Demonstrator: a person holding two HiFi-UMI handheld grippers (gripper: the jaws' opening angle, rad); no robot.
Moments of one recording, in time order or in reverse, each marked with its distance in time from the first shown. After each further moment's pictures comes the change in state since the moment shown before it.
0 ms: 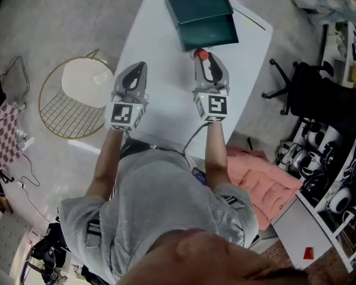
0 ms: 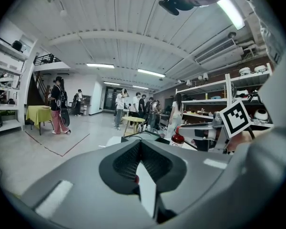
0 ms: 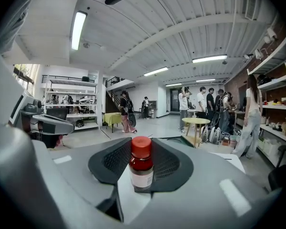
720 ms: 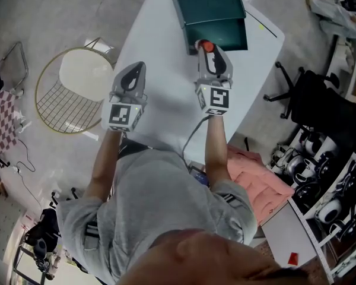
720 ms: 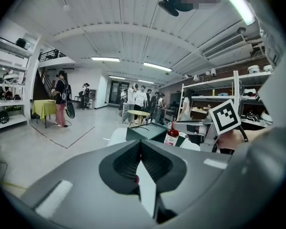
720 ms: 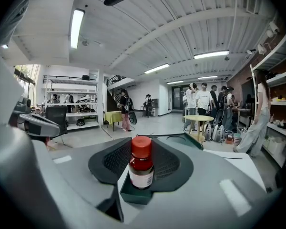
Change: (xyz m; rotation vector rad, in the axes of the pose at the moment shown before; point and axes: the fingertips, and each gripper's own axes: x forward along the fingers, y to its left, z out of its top) left arm 0.019 0.020 -0.040 -0.044 0.108 0.058; right arm 0.063 -0.021 -0.021 0.005 0.013 0.025
